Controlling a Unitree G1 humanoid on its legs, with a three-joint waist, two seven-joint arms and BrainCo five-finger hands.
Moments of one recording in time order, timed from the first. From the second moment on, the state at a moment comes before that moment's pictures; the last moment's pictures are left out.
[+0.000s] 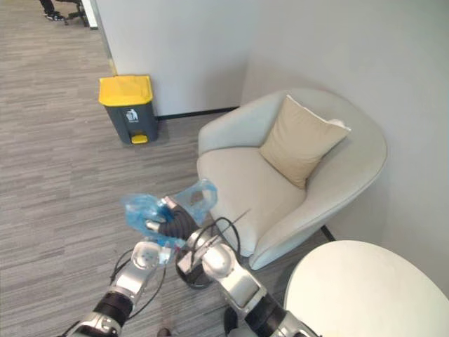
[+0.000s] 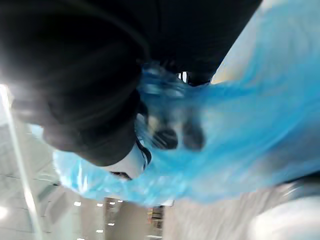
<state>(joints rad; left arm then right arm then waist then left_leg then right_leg) -0.18 0.12 -0.23 0.51 0.11 0.05 0.37 -0.19 -0.12 0.65 0.02 -0.02 -0.13 0.01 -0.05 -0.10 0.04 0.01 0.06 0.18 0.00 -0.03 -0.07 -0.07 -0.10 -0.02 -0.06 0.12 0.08</state>
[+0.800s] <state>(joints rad) 0.06 0.10 -0.06 0.46 0.03 0.01 0.36 0.07 -0.12 0.13 0.22 -0.27 -0.14 -0.17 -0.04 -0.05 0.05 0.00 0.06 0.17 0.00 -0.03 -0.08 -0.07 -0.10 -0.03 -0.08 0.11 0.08</state>
